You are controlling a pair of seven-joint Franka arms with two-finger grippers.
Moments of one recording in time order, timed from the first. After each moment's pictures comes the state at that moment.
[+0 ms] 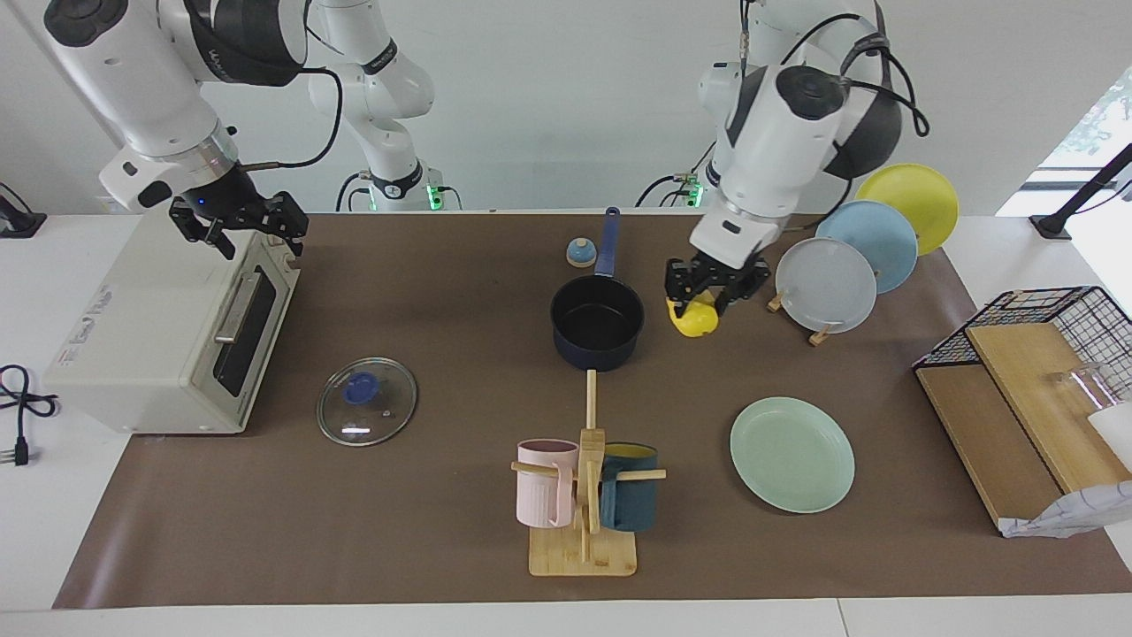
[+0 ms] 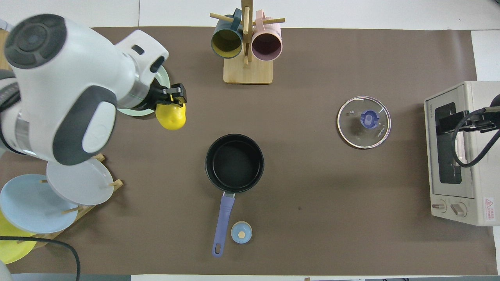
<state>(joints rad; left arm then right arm) -0.33 0.21 -0.01 -1.55 -0.11 1.84 -0.35 -0.01 -0.03 -0.06 -1.69 0.00 1.59 -0.10</state>
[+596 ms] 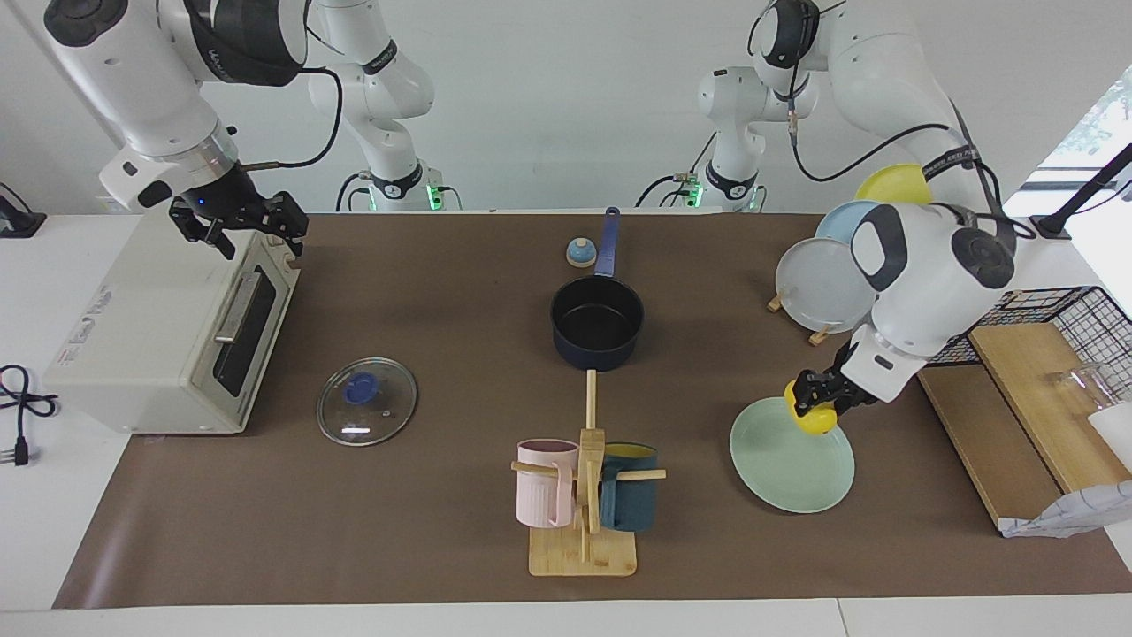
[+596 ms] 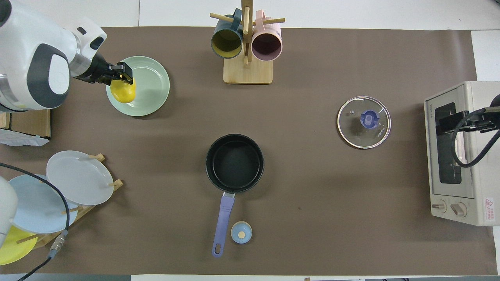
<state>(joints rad) -0.11 0.51 -0.02 -1.46 -0.12 2.01 -0.04 -0.01 -0.03 -0.06 -1.69 0.00 1.59 -0.10</state>
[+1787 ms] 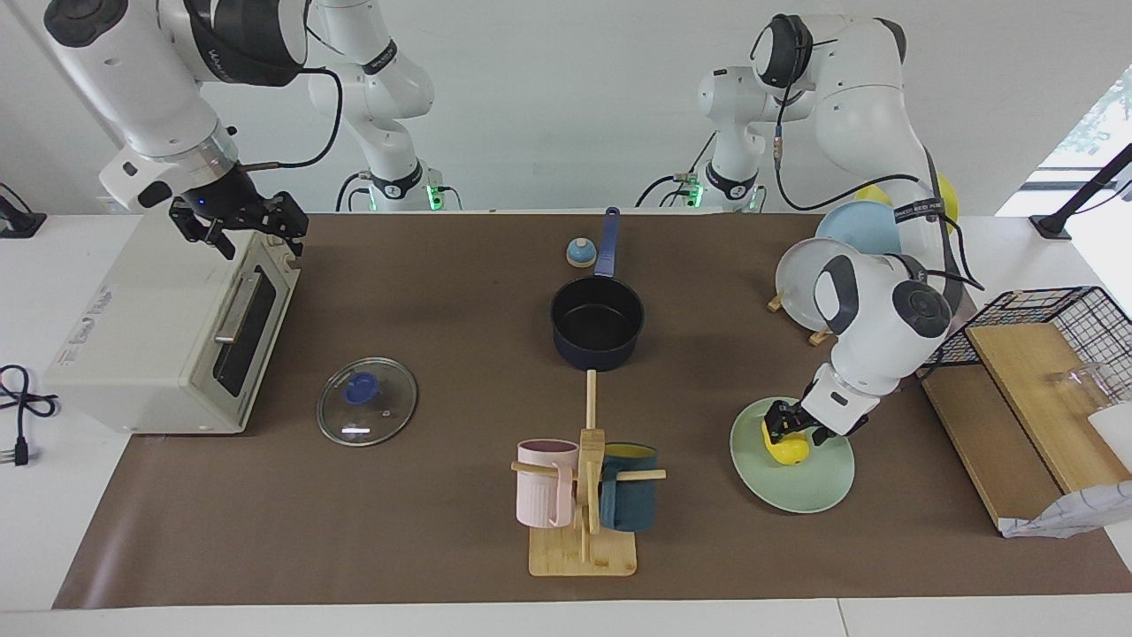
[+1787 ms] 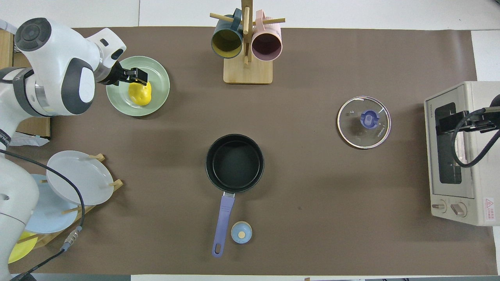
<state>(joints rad) -0.12 0.52 -0.02 -1.52 -0.08 2.14 0.01 -0.01 -0.03 -0.06 -1.69 0.00 1.59 -0.10</state>
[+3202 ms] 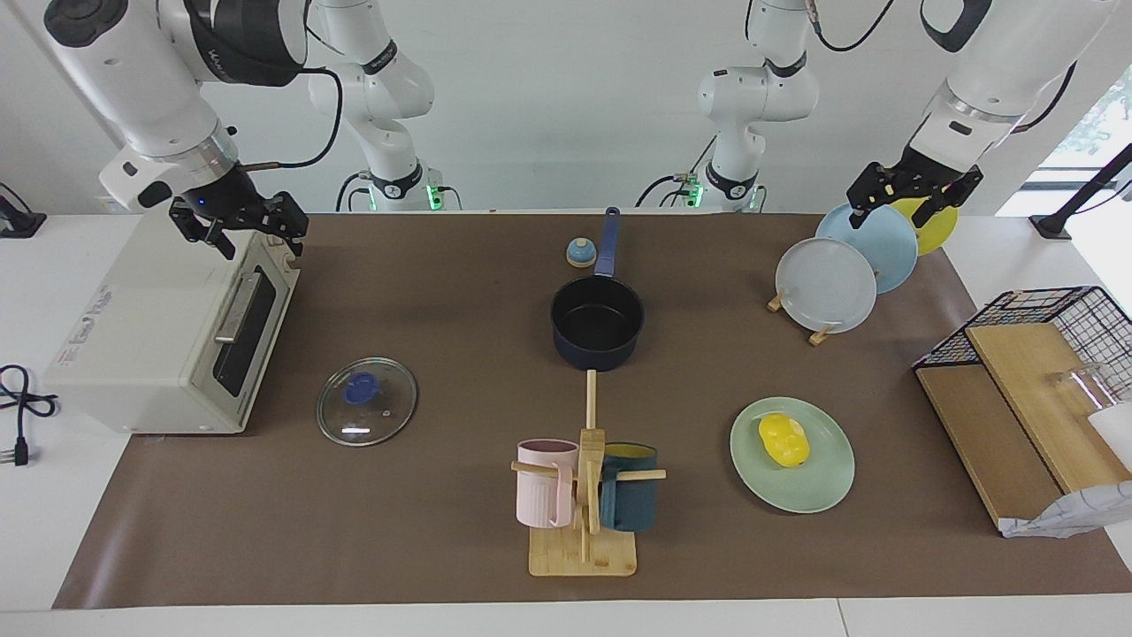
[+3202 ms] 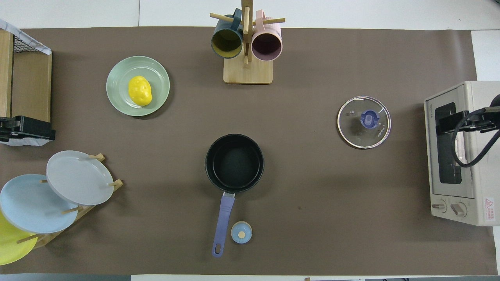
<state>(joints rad) -0.10 -0.10 0.05 -1.70 -0.01 1.60 0.01 -0.01 -0.03 -0.06 -1.69 0.00 1.59 -0.10</state>
